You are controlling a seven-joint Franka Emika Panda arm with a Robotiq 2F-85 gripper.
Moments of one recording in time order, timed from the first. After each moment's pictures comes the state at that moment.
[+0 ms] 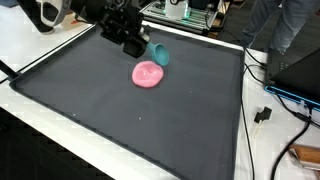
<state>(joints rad) -0.14 0.65 0.09 -1.38 0.61 1.59 -0.32</state>
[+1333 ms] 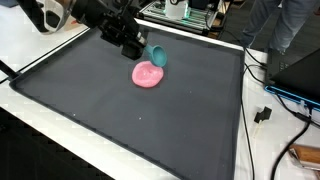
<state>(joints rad) -0.15 0.67 0.08 -1.38 0.60 1.58 -0.27</state>
